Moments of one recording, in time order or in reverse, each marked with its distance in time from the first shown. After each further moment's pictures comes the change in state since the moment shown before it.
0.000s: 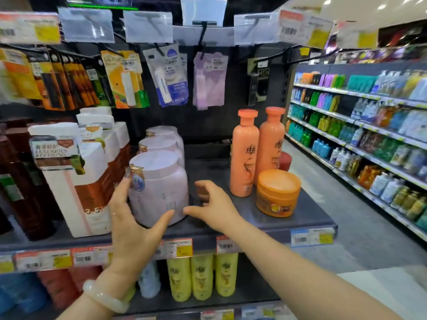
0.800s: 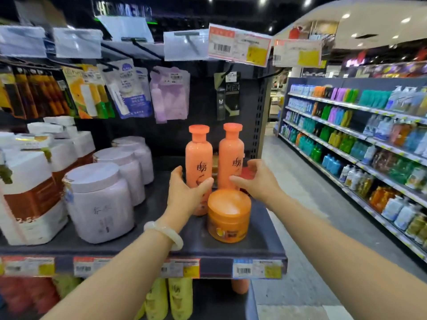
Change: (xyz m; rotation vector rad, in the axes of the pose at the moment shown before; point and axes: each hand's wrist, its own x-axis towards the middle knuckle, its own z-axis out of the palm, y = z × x) left_hand 0.039 0.116 0.185 -0.279 -0.235 -0.527; right_hand 0.039 0.059 -0.208 -0.154 0.244 0.061
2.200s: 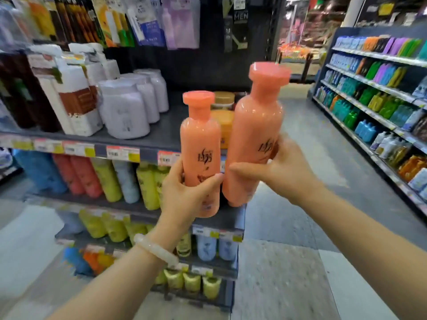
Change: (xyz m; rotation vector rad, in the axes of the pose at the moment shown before) left_hand -0.239 -0.003 0.003 -0.179 0.105 0.112; right_hand -0.201 0.016 -0.082 0.306 -0.224 -0.216
